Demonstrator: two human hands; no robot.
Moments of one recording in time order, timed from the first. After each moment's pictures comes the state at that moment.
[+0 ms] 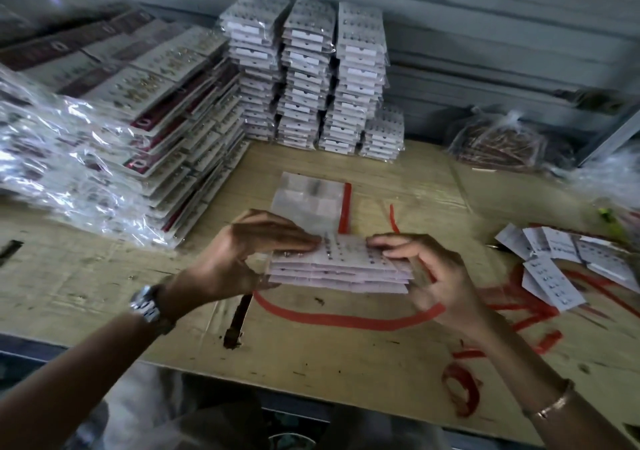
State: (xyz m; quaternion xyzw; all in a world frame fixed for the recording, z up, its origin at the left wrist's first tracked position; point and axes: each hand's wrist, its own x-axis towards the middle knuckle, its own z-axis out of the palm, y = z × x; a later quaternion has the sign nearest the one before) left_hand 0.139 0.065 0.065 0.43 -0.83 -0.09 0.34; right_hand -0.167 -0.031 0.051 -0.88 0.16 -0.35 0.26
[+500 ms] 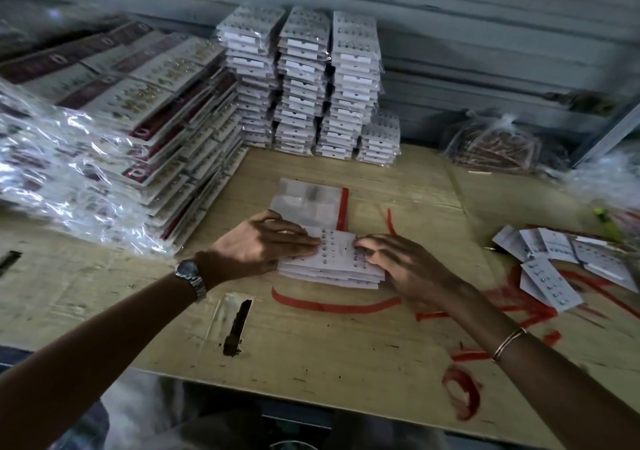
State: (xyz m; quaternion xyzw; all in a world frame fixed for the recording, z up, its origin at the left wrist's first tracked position) left_hand 0.162 0.007 0.016 0.35 -0.91 0.09 0.18; right_hand -0.152 -0.086 0.006 -0.98 0.11 -0.17 -0.04
